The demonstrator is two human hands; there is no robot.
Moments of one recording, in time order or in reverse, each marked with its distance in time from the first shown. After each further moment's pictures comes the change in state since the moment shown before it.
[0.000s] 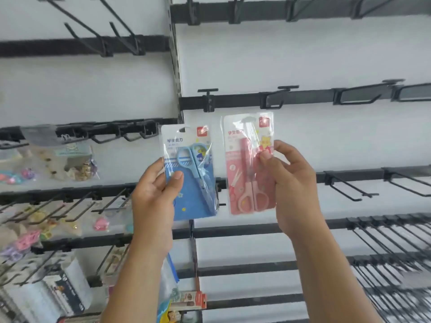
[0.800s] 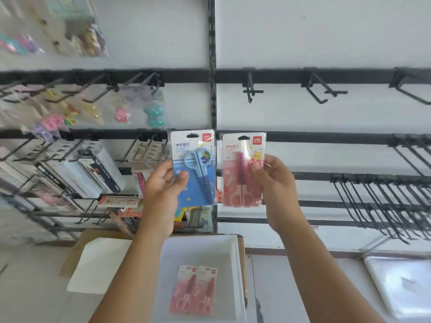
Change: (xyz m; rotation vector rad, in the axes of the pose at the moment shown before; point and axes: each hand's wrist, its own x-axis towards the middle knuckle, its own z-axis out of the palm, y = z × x) left_hand -0.118 -0.106 -0.118 0.198 0.060 -0.394; right_hand -0.108 0.170 -0.029 -0.097 -0.004 0.455
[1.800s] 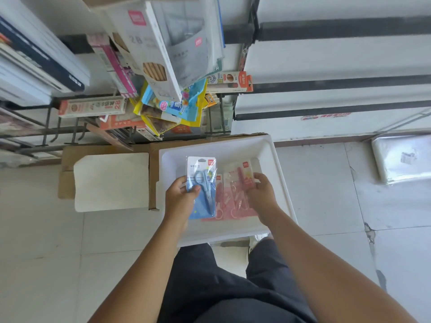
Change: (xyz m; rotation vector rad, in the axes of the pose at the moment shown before) left_hand -0.037 -0.302 -0.169 0.466 0.010 -0.781; right_hand -0.059 0.369 0.016 -0.545 0.214 0.814
